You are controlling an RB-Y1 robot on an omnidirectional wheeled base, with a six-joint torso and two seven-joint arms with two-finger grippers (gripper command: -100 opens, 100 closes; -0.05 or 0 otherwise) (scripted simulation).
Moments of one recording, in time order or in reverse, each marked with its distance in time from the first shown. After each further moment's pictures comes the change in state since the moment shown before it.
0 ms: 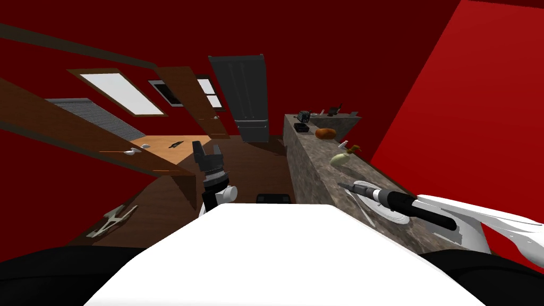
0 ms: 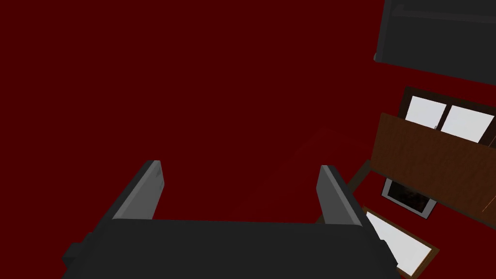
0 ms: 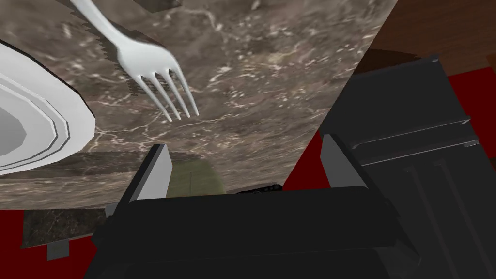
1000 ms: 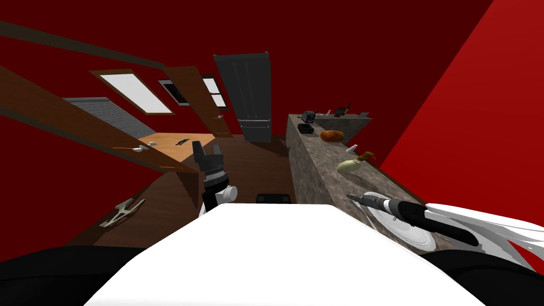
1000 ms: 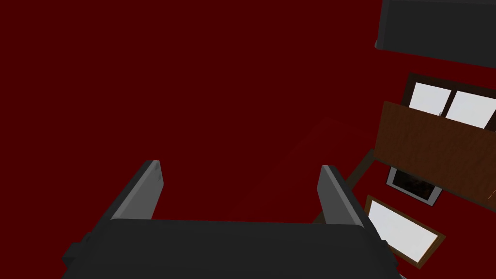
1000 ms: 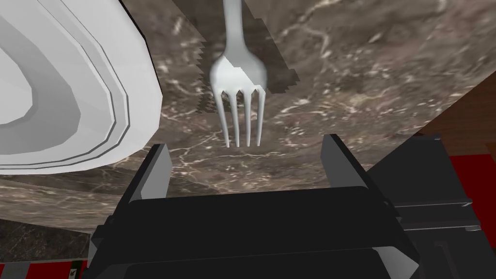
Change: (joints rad) left arm 0.000 0.000 0.000 0.000 0.000 0.000 0.000; right arm 0.026 -0.070 0.124 0.065 0.071 0.025 0.021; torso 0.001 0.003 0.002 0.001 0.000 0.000
